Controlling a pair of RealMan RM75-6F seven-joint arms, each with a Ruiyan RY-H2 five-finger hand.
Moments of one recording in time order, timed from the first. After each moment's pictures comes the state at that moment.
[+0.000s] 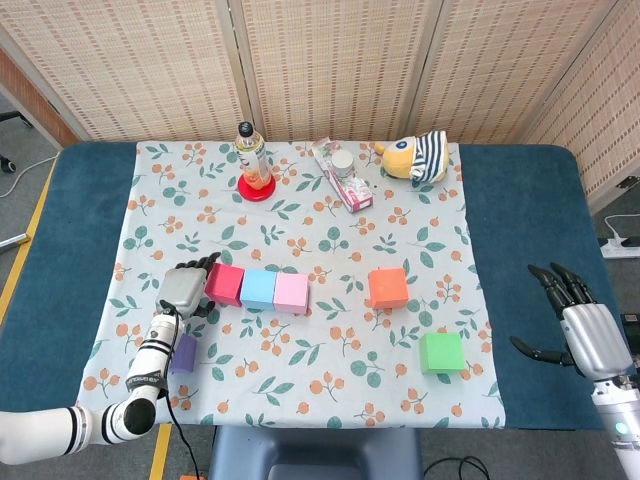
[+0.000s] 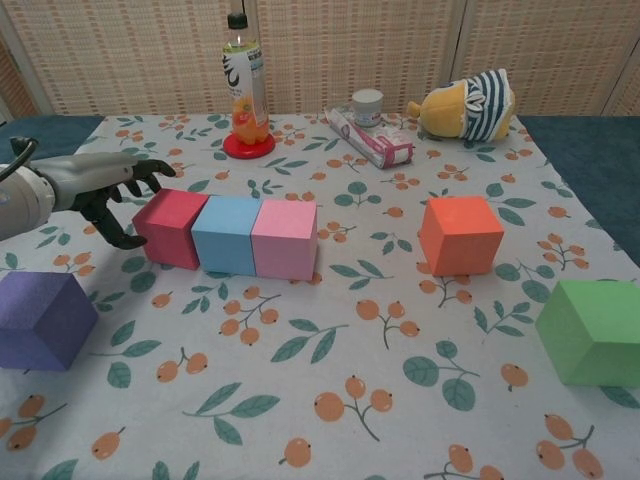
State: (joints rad) left arm -0.81 -1.49 -0.16 -1.59 0.63 1.07 0.60; right arm 0.16 -1.01 0.05 -1.65 -1.58 1.44 0.20
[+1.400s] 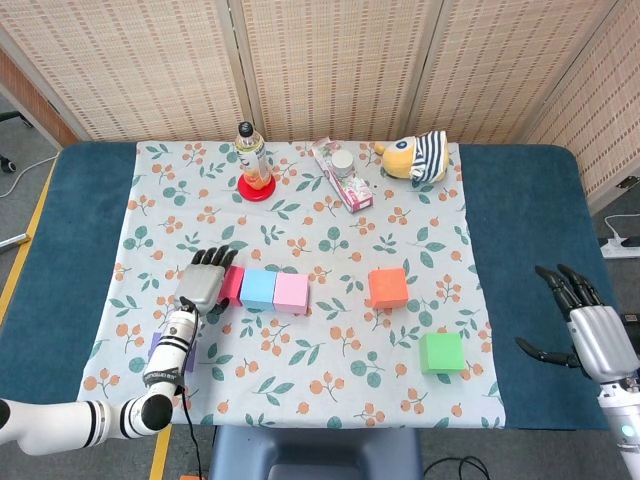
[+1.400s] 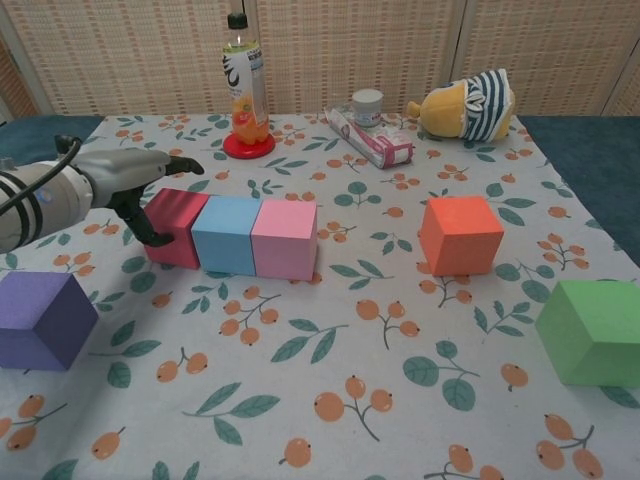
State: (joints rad) left arm -0.86 -1.55 -0.18 -1.57 0.61 1.07 0.68; right arm 0.15 -1.01 0.05 -1.63 -1.57 1.46 0.22
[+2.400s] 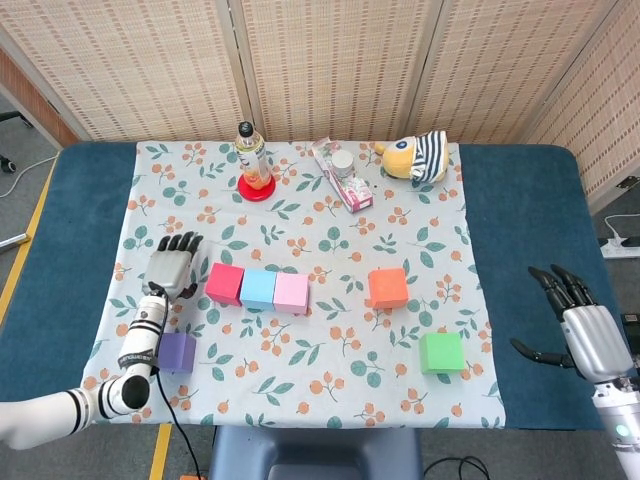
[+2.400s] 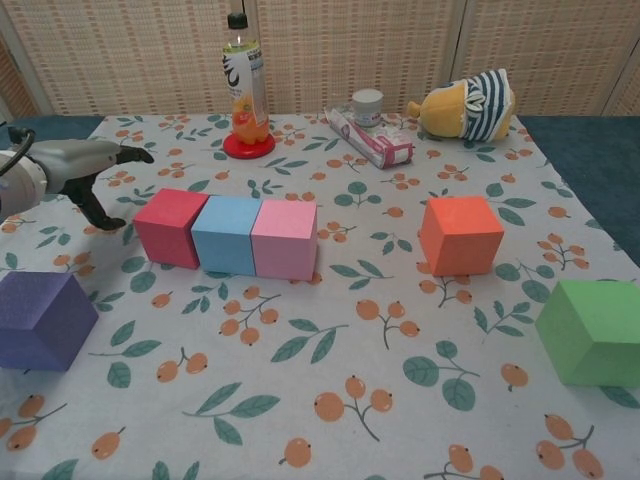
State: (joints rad) left arm -0.83 -1.52 -0.18 -1.35 0.67 0.95 0.56; right arm 0.16 -1.01 0.05 -1.65 -1.58 1.45 0.20
